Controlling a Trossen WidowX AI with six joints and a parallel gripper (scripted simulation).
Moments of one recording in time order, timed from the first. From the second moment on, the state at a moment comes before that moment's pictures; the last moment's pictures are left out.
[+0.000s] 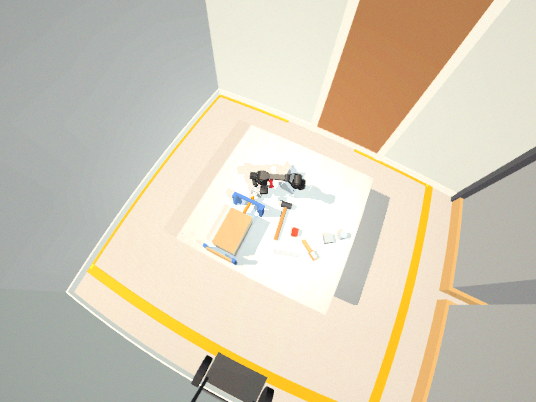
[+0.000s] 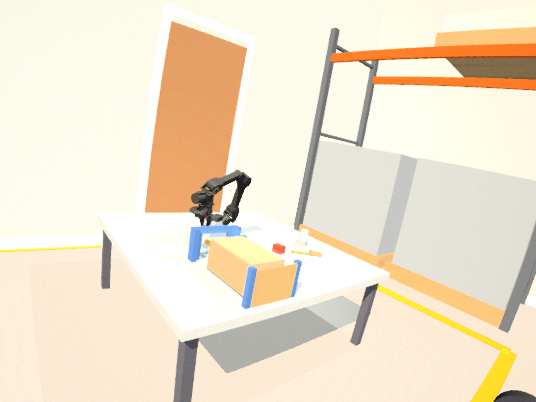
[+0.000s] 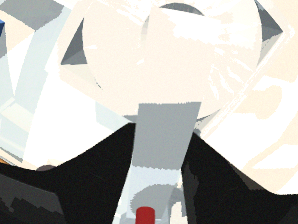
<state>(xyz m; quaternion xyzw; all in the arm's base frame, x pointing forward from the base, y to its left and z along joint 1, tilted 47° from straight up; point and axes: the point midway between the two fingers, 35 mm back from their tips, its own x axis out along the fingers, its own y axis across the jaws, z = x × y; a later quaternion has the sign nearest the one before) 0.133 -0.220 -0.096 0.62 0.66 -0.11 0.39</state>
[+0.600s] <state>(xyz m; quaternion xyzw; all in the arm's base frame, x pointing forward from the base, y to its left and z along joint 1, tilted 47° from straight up) 0.132 -0.220 -0.097 0.61 0.67 -0.09 0.41</state>
